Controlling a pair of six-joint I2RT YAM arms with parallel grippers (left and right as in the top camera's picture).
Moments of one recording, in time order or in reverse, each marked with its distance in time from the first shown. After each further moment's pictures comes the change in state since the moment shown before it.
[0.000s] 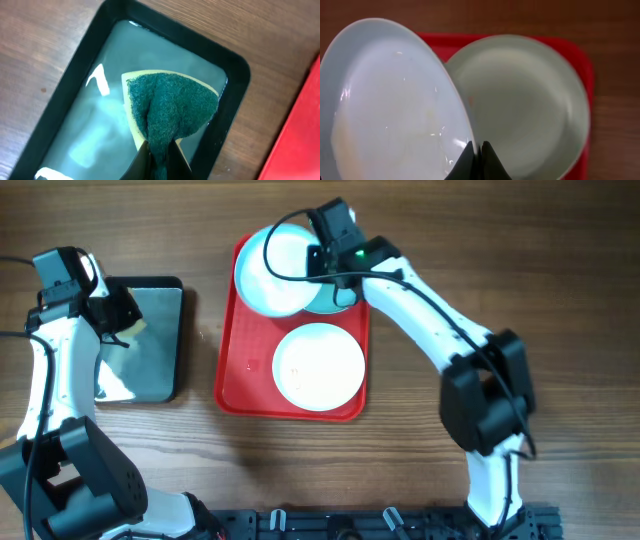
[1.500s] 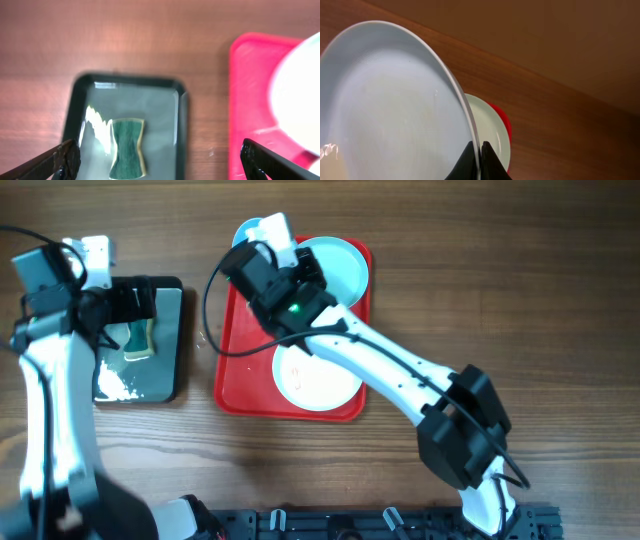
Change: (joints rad) left arm 0.000 -0.189 0.000 0.019 0.197 0.315; right arm 0.312 -0.011 0.014 0.093 0.738 -0.342
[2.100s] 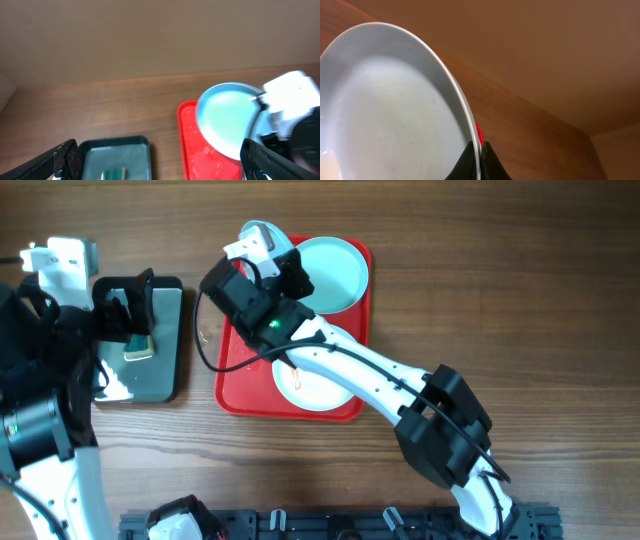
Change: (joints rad) left arm 0.000 -0.430 0.000 -0.012 0.207 -0.003; right arm 0.055 0.056 0.000 0.123 0.215 -0.177
